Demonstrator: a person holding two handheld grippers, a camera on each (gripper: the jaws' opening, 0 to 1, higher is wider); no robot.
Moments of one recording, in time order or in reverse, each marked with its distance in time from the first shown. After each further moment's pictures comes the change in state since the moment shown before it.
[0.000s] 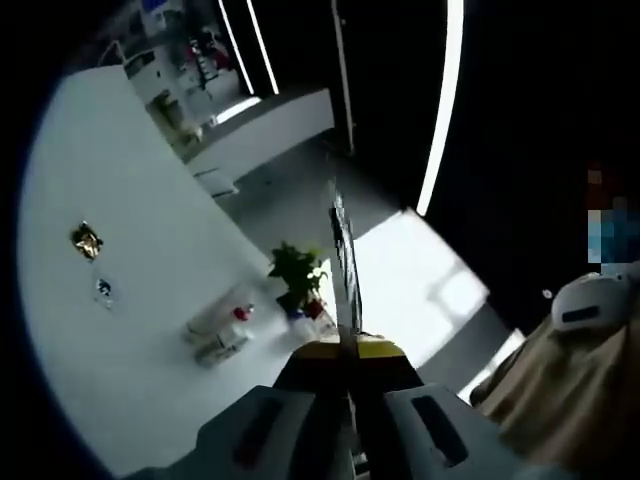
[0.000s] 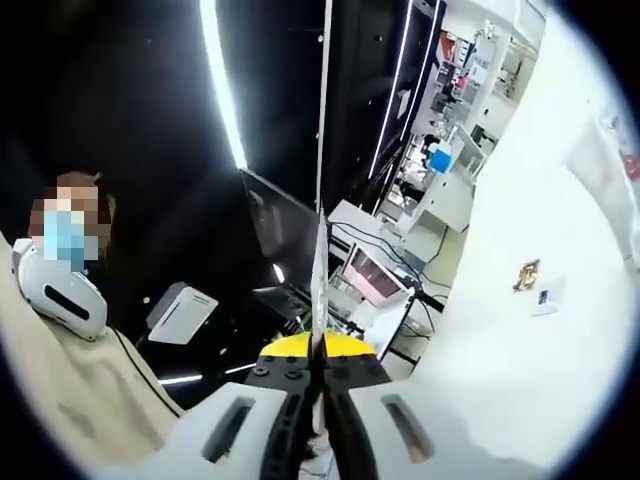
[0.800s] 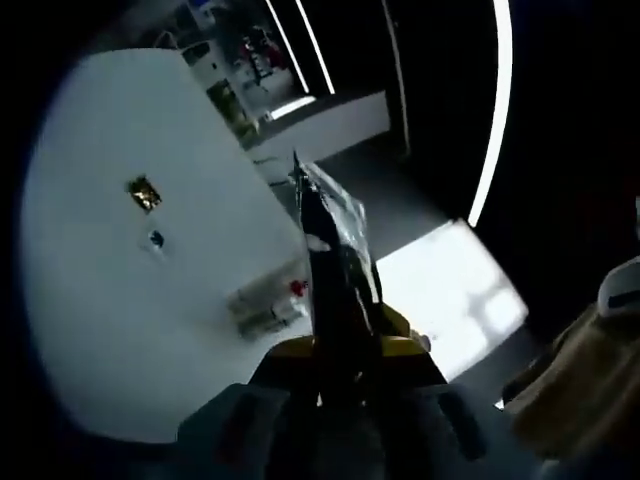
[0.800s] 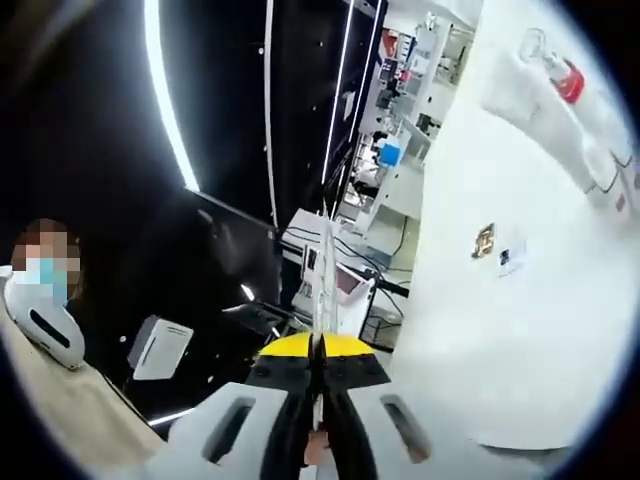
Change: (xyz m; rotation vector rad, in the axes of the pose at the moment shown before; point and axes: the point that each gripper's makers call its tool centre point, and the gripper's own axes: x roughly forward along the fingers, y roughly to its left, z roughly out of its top) left arm -0.018 0.053 -0.041 -0.090 -0.064 0.204; right arm -0.006 -0.061 -0.023 0.177 -0.029 -0.190
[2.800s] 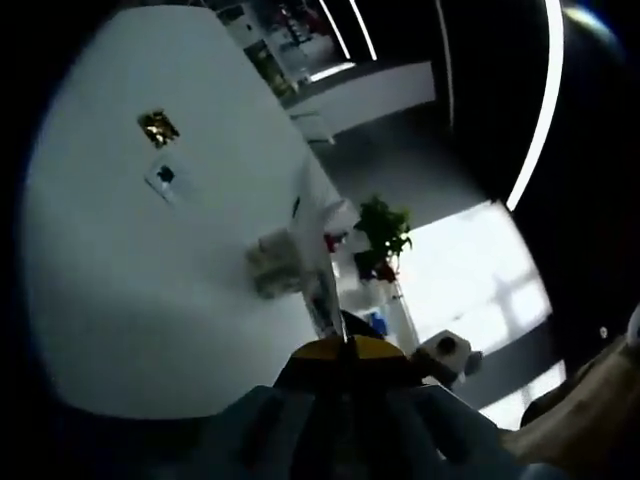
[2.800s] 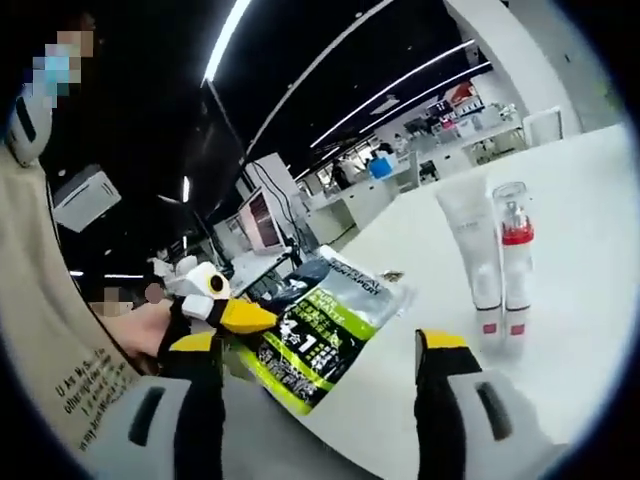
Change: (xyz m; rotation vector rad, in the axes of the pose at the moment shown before) left arm 0.062 0.028 -0.058 -0.092 0.195 0.145; right arm -0.098 -0.061 0.015 -0.671 0.157 -0.262
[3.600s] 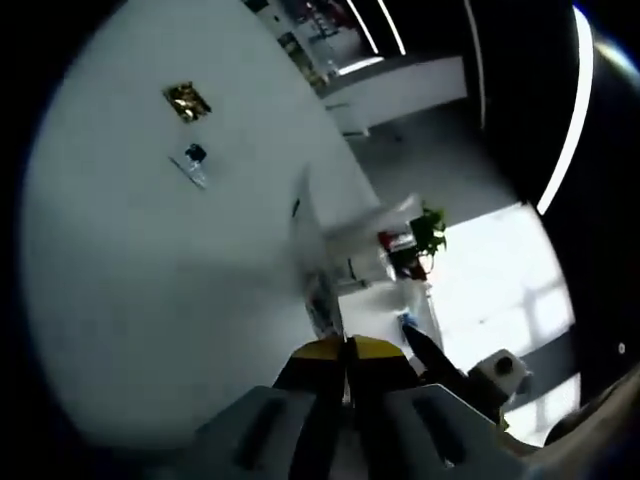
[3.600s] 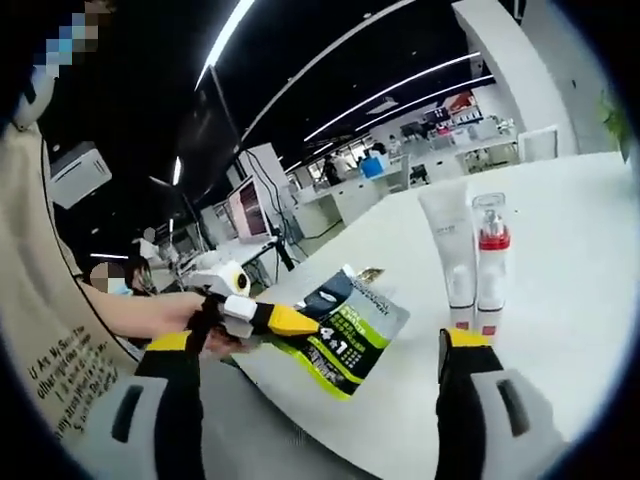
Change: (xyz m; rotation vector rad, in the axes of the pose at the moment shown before) left arm 0.032 0.059 0.006 -0.045 0.014 0.134; right arm -0.010 -0.007 -0.010 -0.091 0.063 -0.041
